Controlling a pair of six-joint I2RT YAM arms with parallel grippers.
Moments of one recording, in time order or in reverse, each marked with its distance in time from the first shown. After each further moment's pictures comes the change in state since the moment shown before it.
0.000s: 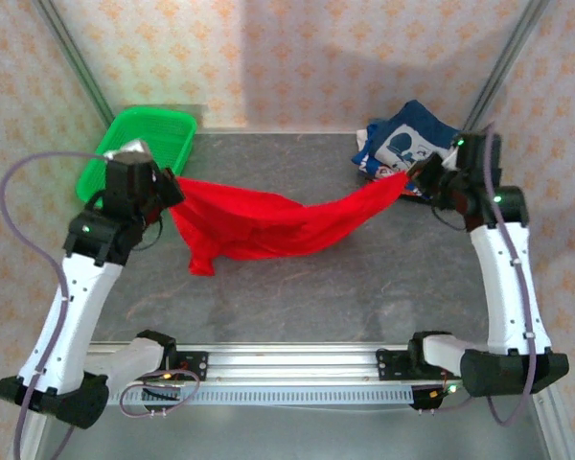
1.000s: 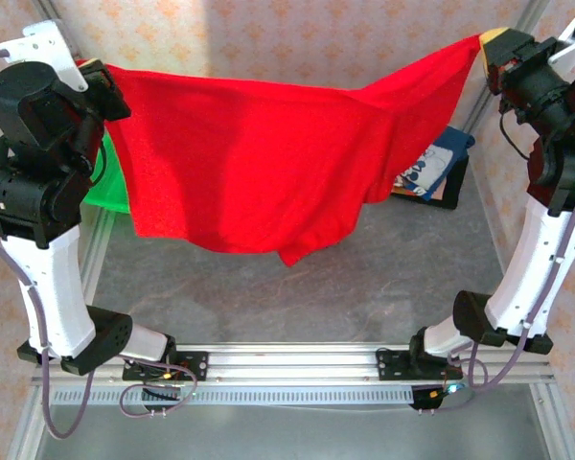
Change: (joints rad) left arm 0.048 0.377 1.032 -0.136 -0.145 0.378; right arm -0.206 0.320 0.975 0.090 -0.284 0.327
